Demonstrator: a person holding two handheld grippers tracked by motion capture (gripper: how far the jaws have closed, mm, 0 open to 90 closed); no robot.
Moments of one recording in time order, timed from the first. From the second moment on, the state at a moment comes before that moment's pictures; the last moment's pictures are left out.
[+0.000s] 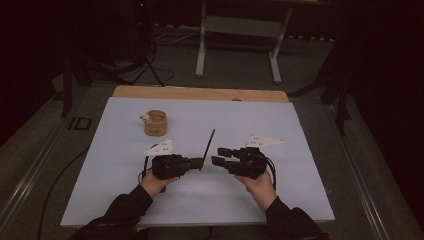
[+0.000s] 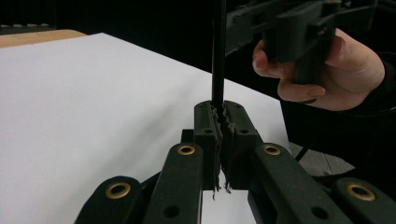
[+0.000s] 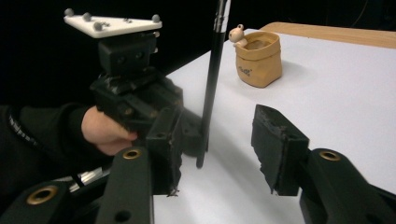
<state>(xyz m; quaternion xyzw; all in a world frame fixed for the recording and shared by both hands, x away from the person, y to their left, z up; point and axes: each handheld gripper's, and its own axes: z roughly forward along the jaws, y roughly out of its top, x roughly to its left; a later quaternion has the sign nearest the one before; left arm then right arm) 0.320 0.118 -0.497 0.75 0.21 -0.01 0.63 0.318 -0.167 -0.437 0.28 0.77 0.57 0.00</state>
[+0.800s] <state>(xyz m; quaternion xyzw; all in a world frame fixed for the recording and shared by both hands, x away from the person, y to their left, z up) 0.321 0.108 -0.497 0.76 0.19 -0.02 0.62 0.328 -0.153 -0.442 0.28 0.76 0.58 -0.03</state>
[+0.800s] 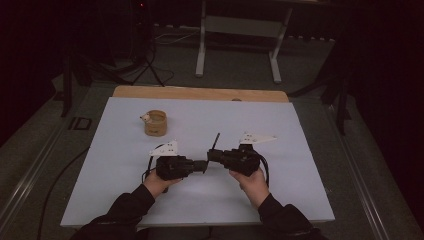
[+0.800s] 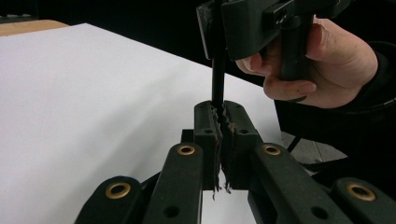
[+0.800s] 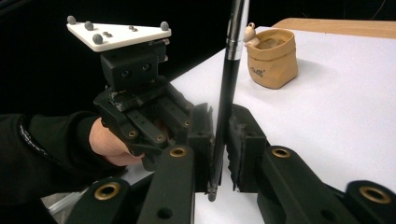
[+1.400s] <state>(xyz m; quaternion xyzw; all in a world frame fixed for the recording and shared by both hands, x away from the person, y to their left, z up) 0.319 0.101 -0.493 0.80 0.21 0.00 0.57 0.325 -0.153 -0.445 0.28 0.78 0.57 -0.01</state>
